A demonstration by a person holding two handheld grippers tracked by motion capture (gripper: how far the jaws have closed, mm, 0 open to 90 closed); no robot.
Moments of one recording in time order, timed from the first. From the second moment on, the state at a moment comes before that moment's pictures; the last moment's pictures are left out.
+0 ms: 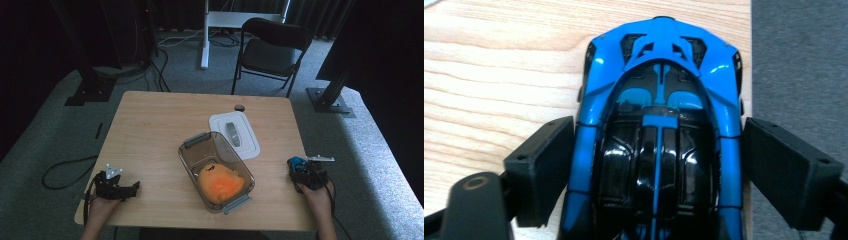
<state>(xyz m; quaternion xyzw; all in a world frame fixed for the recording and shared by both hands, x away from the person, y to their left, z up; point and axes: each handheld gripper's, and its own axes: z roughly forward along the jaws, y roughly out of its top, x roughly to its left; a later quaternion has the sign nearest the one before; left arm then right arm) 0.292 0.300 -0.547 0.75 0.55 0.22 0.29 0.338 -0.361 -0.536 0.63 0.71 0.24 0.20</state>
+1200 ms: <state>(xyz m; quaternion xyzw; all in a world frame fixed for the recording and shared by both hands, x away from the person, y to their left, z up) 0.293 0.300 -0.547 0.75 0.55 0.22 0.29 0.338 -0.356 -0.525 0.62 0.71 0.26 0.20</state>
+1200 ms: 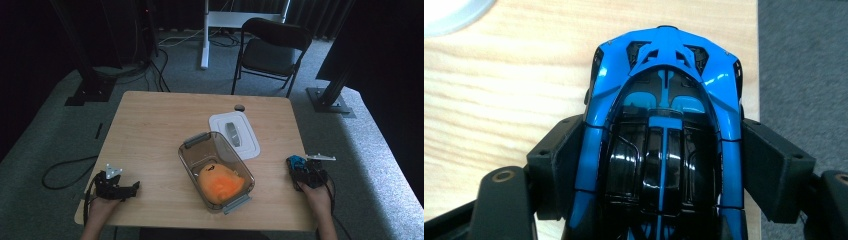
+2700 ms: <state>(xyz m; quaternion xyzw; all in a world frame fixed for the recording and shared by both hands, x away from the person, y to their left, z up) 0.293 0.300 -0.547 0.75 0.55 0.22 0.29 0.334 -0.264 -0.396 0.49 0.77 0.36 0.19</state>
